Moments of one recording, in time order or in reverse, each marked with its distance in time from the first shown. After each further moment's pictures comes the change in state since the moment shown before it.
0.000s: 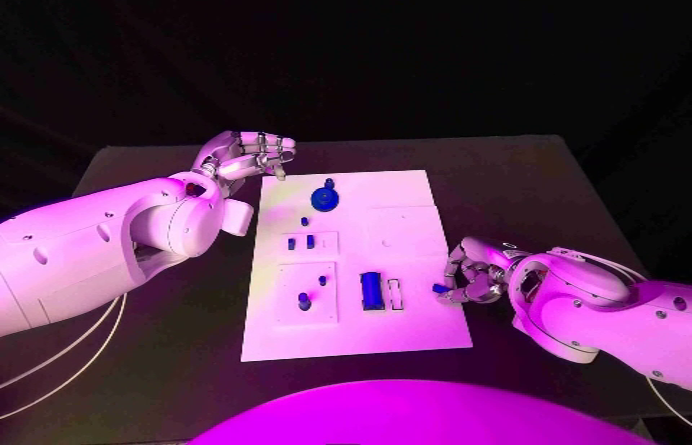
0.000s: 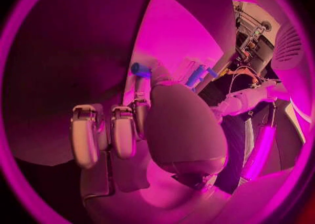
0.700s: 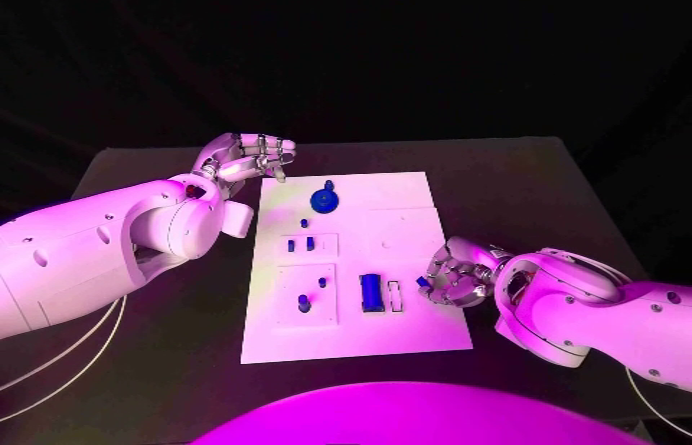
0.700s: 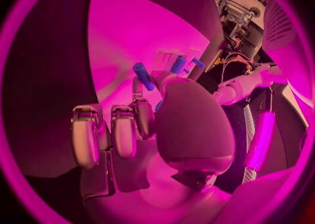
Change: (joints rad) left arm 0.000 0.002 0.000 0.000 0.000 0.000 0.000; left_hand 0.000 0.000 0.000 0.000 0.000 0.000 0.000 0.005 0.001 -0.004 0.004 0.000 -0.001 -0.004 0.004 0.004 0.000 0.000 0.000 0.000 0.000 -0.001; right arm 0.034 0.029 -0.009 0.061 0.139 -0.044 -0.015; right_hand -0.170 -0.058 0.383 0.058 0.206 -0.018 0.006 0.037 -0.141 0.000 0.000 -0.004 -0.006 0.000 0.000 0.000 0.000 0.000 0.000 0.000 0.008 0.000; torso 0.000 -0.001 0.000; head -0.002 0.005
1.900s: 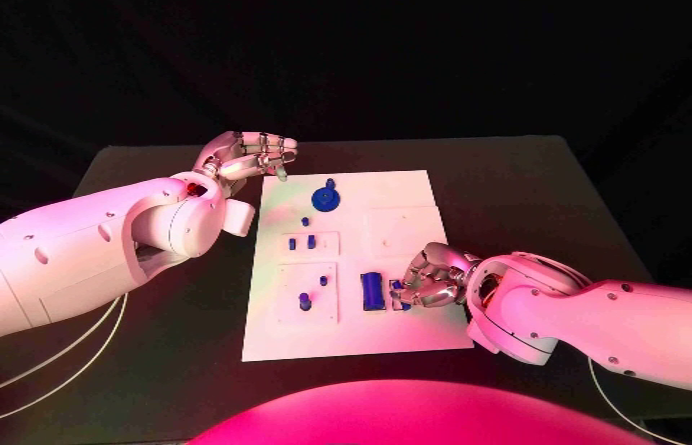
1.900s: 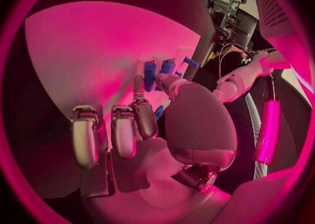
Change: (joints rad) left arm 0.000 -0.004 0.000 0.005 0.000 0.001 -0.001; left_hand 0.000 0.000 0.000 0.000 0.000 0.000 0.000 0.000 0.001 0.000 0.000 0.006 -0.001 0.000 0.000 0.000 0.000 0.000 0.000 0.000 0.000 0.000; right arm -0.014 0.114 0.000 -0.045 0.138 -0.025 -0.012; right_hand -0.210 -0.018 0.102 -0.109 -0.126 0.008 -0.008 0.007 0.057 0.000 0.000 0.008 0.000 0.000 0.001 0.000 0.000 0.000 0.000 0.000 0.000 0.000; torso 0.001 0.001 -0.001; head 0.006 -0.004
